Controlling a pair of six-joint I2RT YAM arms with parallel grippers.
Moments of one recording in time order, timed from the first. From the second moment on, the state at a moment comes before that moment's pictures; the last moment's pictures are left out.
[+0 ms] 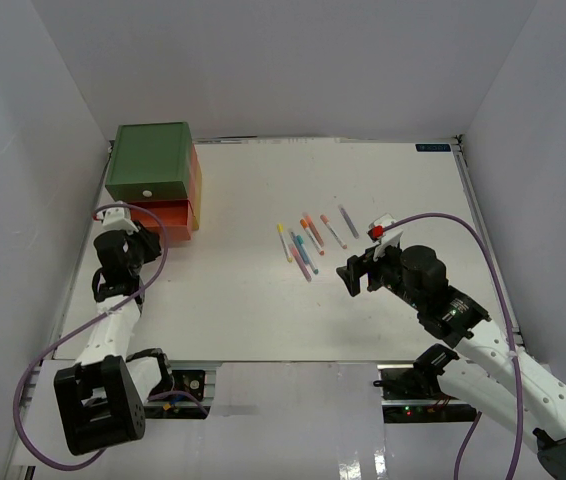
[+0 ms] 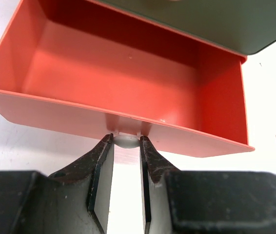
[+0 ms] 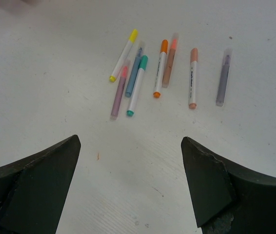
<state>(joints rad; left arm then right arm) 0.23 1.00 0.43 0.24 0.16 -0.25 0.70 0.66 0.57 -0.23 0.00 0.05</state>
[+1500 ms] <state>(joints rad) 0.16 0.68 0.76 -0.35 0.15 -0.31 0.51 1.08 0.73 -0.26 0.08 0.15</state>
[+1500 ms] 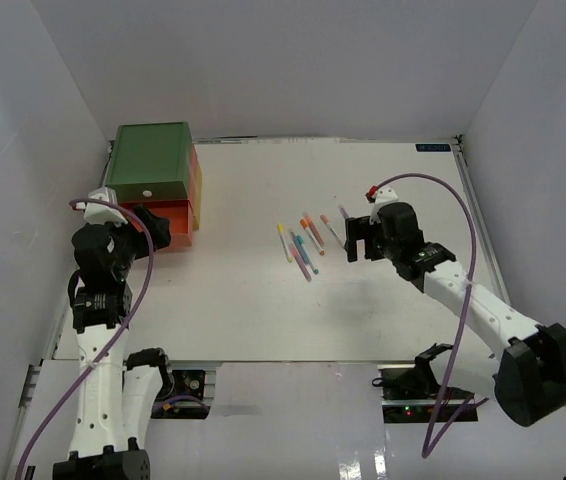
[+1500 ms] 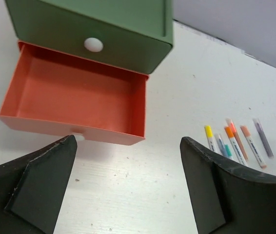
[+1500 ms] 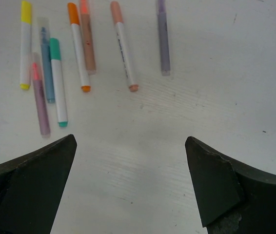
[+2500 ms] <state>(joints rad) -0.10 0.55 0.67 -0.42 0.21 -0.39 0.36 1.91 1.22 -0.28 0.07 0.05</state>
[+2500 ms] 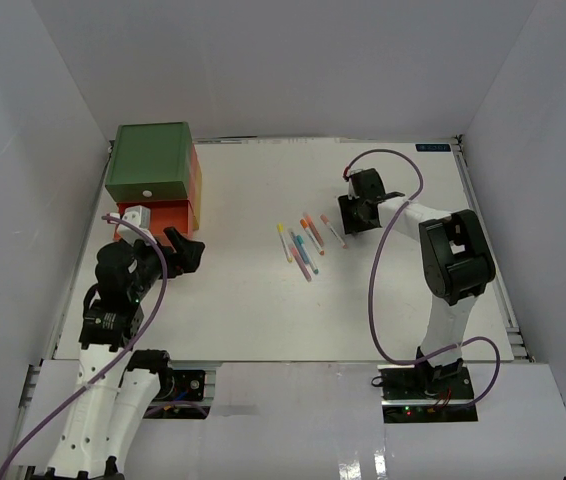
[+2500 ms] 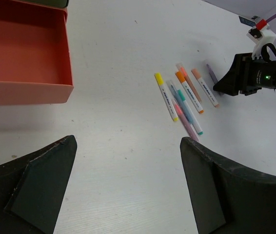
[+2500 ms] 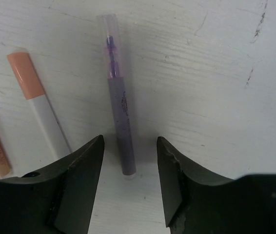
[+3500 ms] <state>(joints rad) -0.24 0.78 0.72 -0.18 0.41 -0.83 0.63 1.16 0.87 -0.20 -0.13 0.12</state>
